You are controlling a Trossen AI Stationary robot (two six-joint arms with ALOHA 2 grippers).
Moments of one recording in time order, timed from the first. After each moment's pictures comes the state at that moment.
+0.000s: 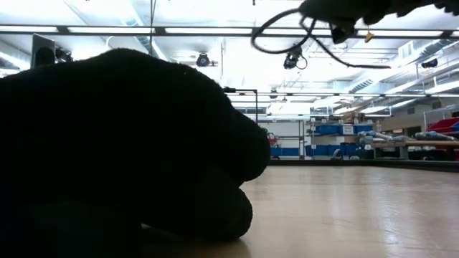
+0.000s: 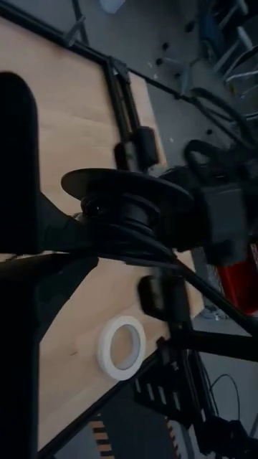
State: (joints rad) left arm -0.23 1.56 1.40 -0.22 -0.18 0.13; right arm 0.42 1.17 0.57 0.41 0.41 0.02
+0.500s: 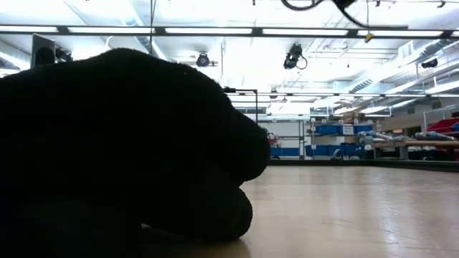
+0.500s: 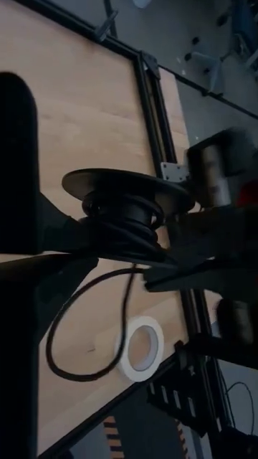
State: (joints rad) left arm -0.23 1.56 1.40 -0.29 -0.19 0.07; right arm 0.49 1.11 0.80 0.00 0.35 0.05
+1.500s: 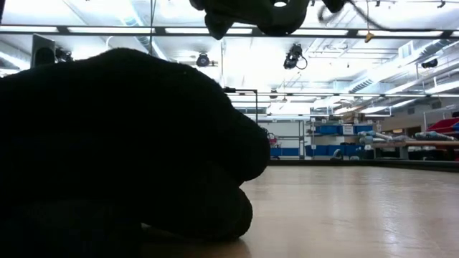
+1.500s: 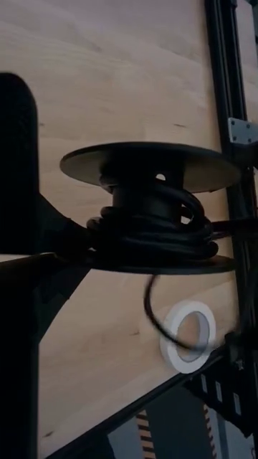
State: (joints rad) left arm -0.24 1.66 1.29 -0.22 -0.13 -0.05; right arm 0.36 1.16 0.96 -0.21 0.05 0.26
